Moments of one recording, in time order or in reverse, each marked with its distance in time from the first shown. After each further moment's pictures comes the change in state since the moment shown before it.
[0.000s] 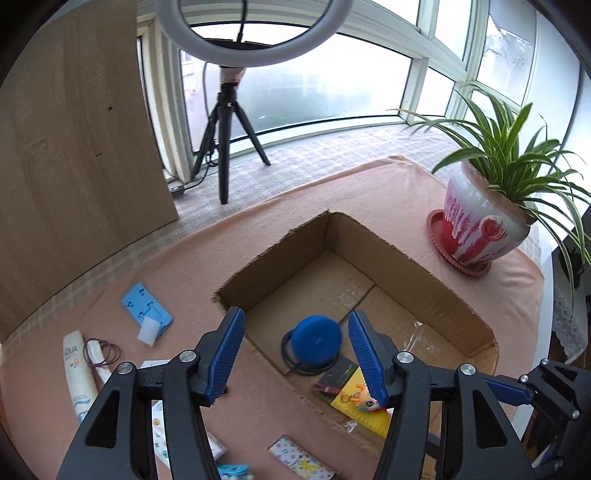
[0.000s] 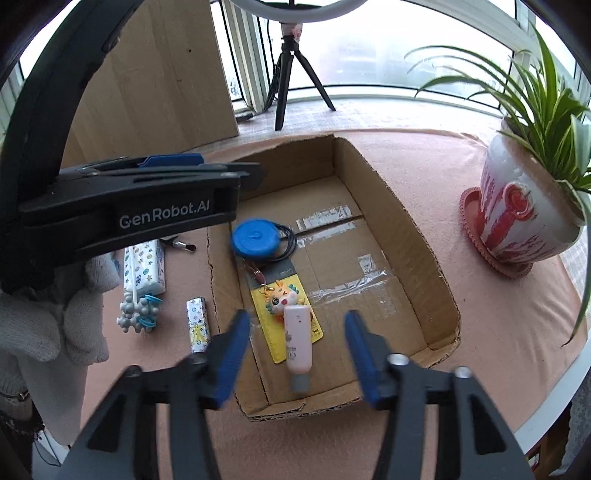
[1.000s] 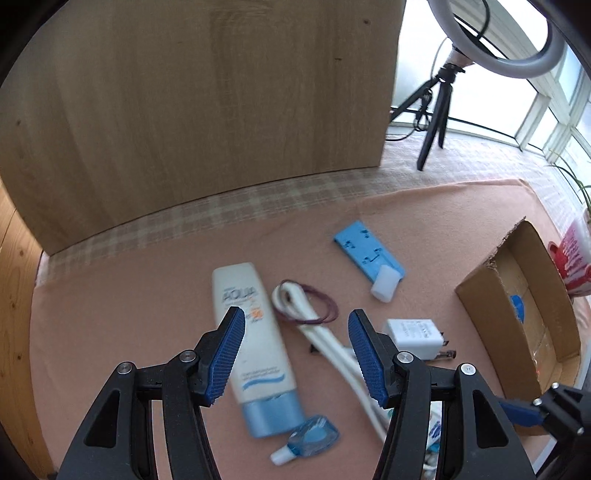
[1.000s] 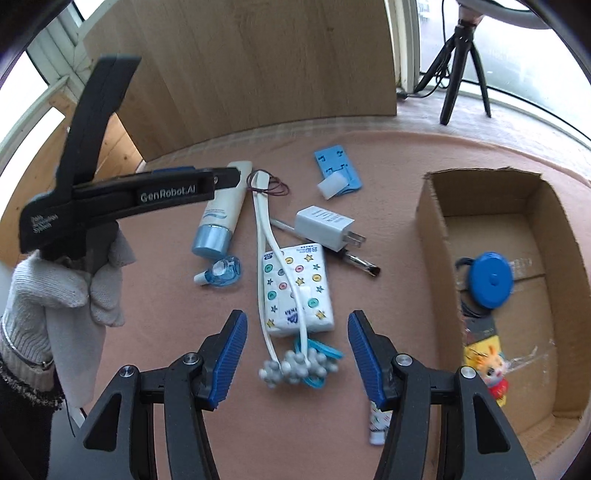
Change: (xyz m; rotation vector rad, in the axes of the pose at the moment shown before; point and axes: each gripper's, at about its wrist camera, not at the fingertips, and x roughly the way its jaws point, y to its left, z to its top) left arm 0.002 0.218 -0.054 -0.271 0.132 0.201; right arm 0.064 0.149 0.042 -0.185 0.154 0.269
